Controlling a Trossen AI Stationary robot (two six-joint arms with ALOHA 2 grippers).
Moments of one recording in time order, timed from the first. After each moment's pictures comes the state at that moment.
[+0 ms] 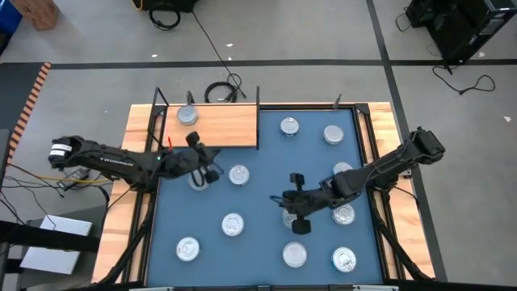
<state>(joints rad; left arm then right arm) -0.04 1.01 0.43 0.08 -0.63 0.06 0.41 1.53 1.11 -0.47 0.28 0.31</state>
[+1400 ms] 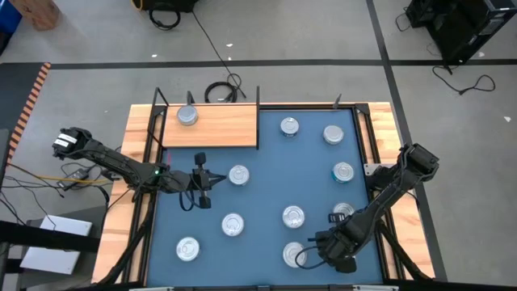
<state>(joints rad) -0.31 1.02 0.35 0.27 -0.54 0.15 0.78 1.70 1.11 -0.89 -0.17 0.78</state>
